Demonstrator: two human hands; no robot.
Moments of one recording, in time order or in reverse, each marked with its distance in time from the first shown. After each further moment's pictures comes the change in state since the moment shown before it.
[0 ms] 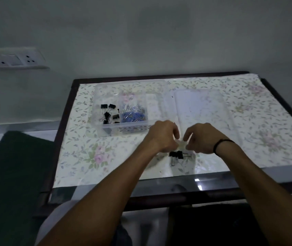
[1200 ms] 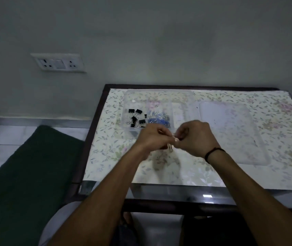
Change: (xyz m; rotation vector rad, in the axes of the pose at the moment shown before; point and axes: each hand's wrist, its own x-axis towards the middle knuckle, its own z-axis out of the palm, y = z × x) left_hand -0.044 -0.067 -0.042 -0.800 0.177 -0.288; right_hand -0.003 -0.095 0.012 0.286 0.321 -0.220
